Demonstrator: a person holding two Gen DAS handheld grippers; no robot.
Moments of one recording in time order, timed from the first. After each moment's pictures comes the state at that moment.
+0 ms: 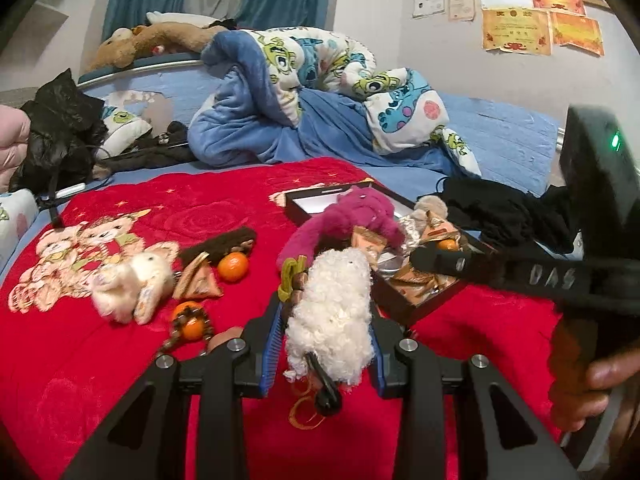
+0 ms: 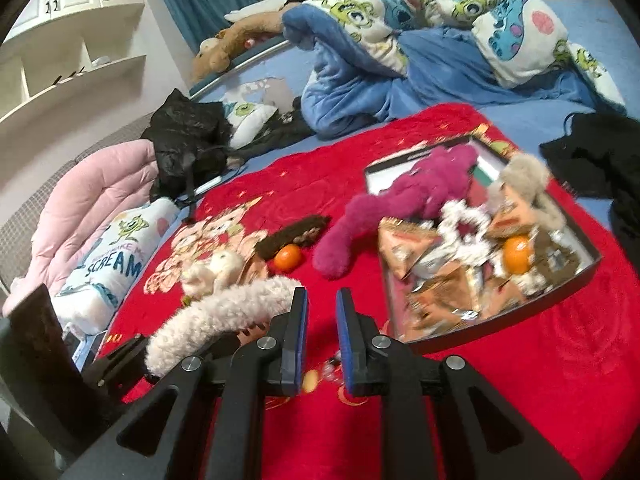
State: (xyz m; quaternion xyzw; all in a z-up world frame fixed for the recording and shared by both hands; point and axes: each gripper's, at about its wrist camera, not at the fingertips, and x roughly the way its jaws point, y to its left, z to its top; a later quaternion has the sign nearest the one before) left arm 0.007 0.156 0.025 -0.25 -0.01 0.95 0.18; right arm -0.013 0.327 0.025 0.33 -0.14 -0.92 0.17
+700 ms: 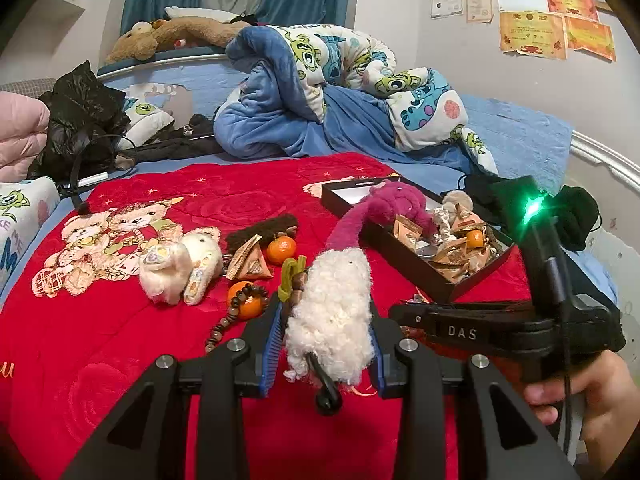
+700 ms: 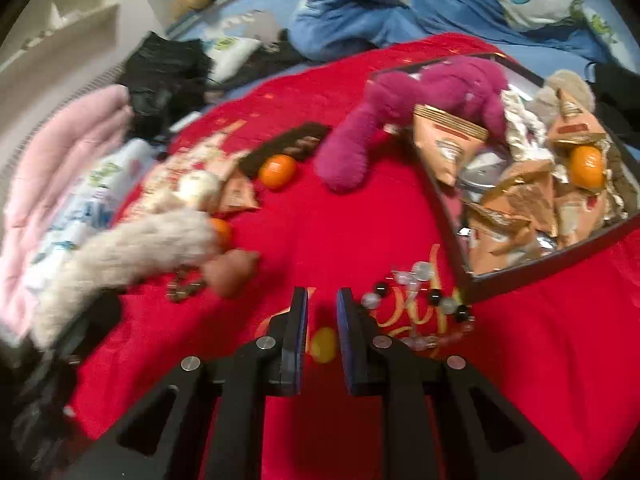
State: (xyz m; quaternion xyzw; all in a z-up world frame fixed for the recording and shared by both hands) left arm 0.017 0.109 0.020 -0.26 -0.01 0.95 0.15; right arm -0.044 0.274 -0.041 0.44 -0.11 -0.88 0.14
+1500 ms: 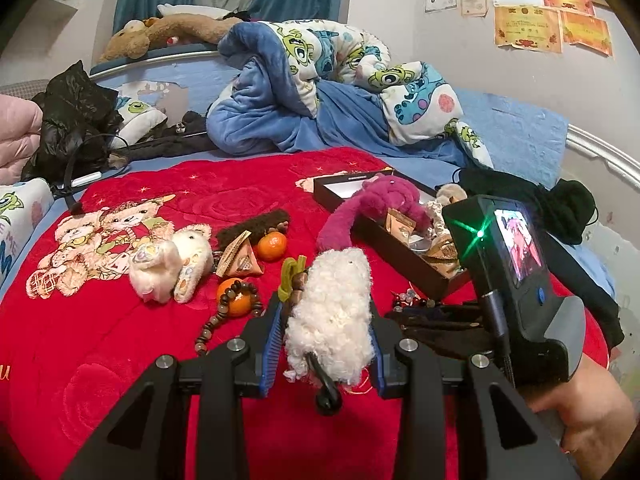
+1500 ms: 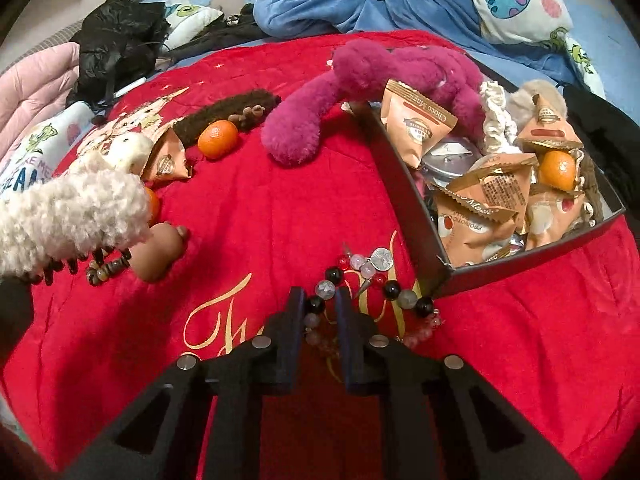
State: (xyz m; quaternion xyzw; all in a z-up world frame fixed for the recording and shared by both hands) left arm 0.017 0.120 0.019 -0.27 -0.01 0.95 0.16; right arm -0.054 0.260 -0.057 0.46 -0.02 -0.89 0.04
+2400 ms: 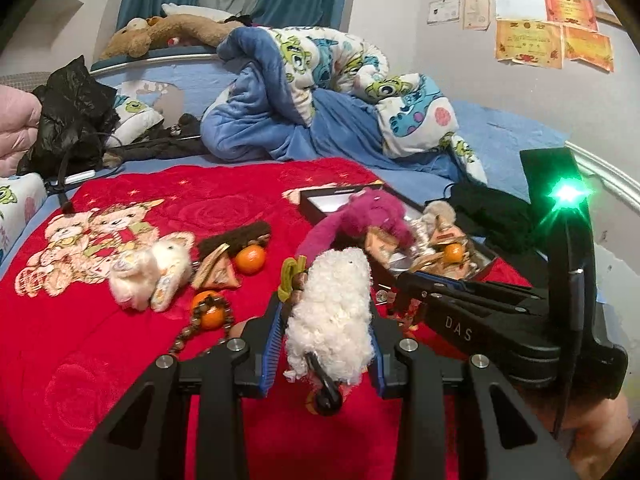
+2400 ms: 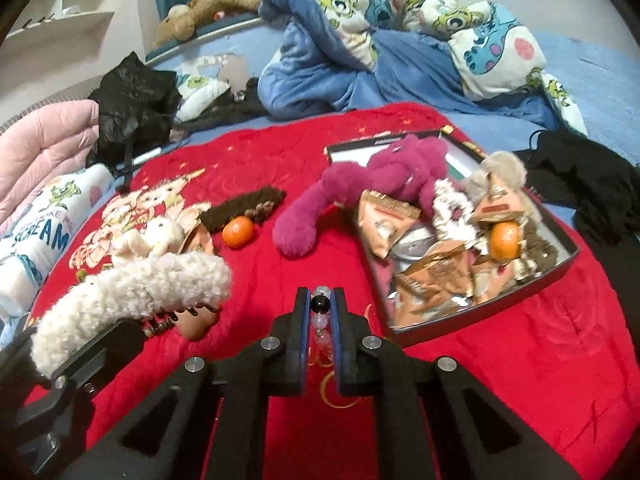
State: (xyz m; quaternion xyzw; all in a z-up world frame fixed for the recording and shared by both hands) left arm 0.014 0.144 0.029 -0.26 -0.03 0.95 0.18; right arm -0.025 0.278 0.003 0.34 -0.05 -0.94 0.05
